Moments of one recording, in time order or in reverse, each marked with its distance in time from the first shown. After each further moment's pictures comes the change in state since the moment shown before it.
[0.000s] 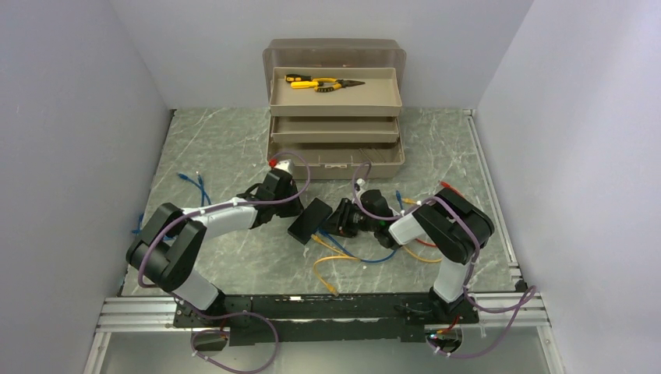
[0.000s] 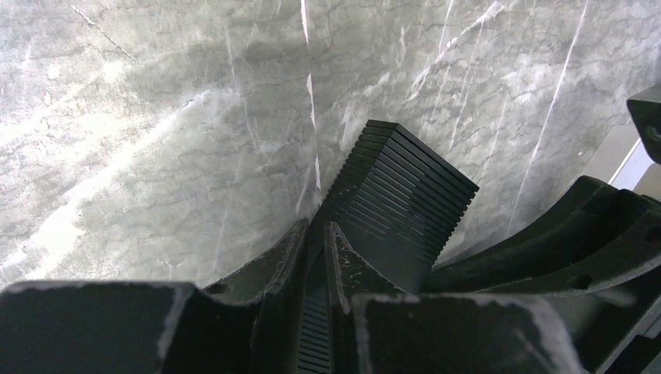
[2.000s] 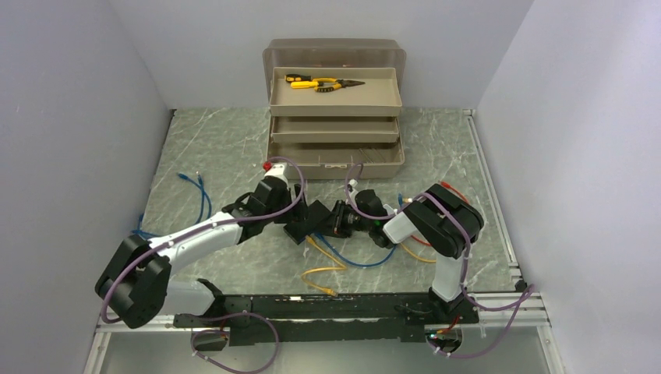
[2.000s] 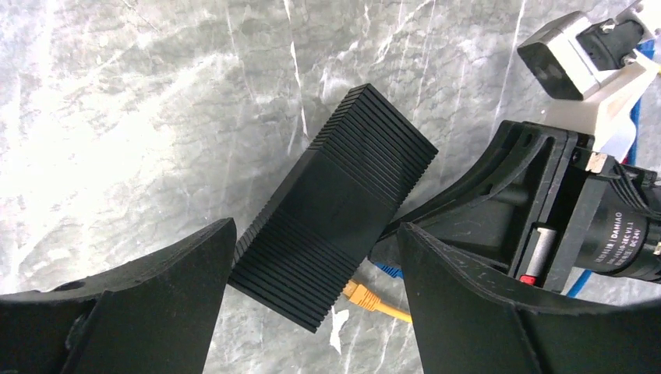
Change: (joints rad) left arm -0.072 -0.257 -0.079 -0.100 -0.085 0.007; right arm 0.022 0.083 0.048 0.056 -0.061 0.019
